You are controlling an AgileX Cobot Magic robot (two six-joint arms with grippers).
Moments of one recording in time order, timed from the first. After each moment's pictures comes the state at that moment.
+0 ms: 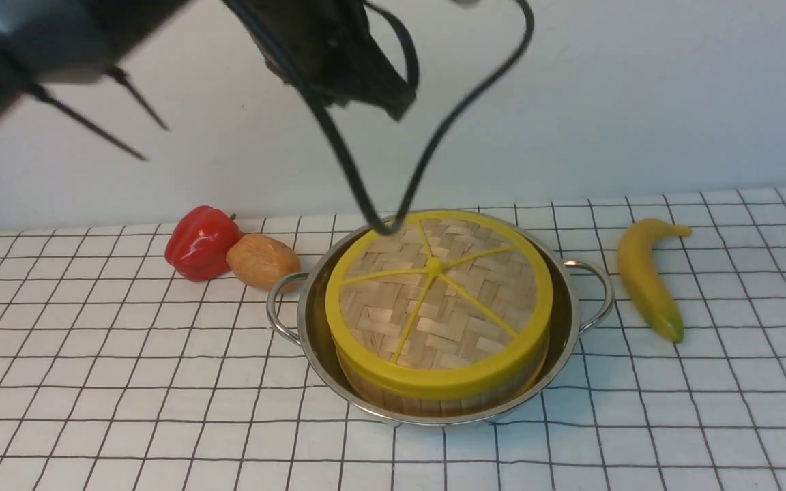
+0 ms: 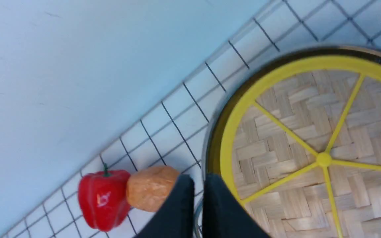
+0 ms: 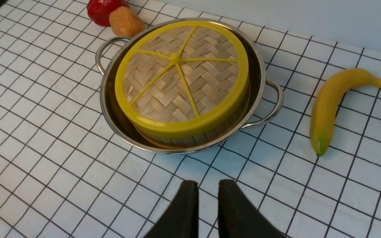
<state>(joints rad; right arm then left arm) 0.27 0.82 -1.18 0.29 1.24 -0.04 -0.57 1.75 -2.00 0.31 1.21 0.09</state>
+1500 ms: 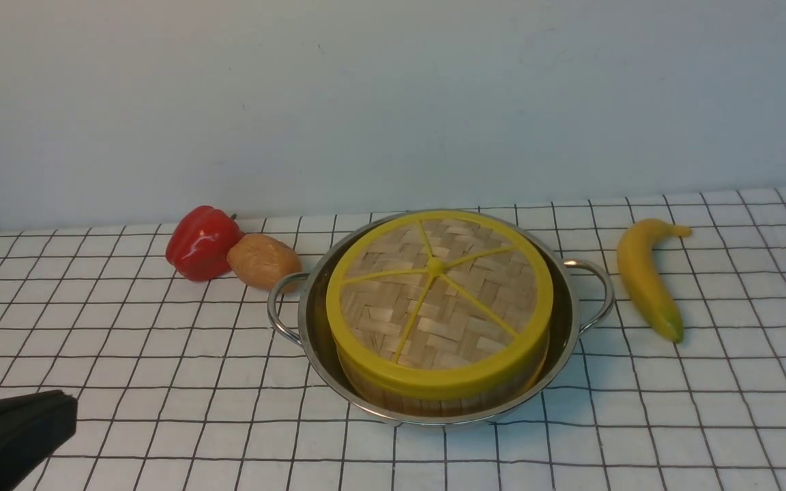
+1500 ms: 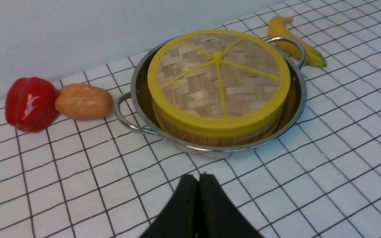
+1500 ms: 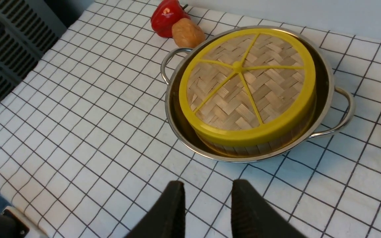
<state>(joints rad) 0.27 0.82 -1.18 0.48 1.24 -0.06 -0.57 0.46 -0.69 0.11 0.82 -0.09</state>
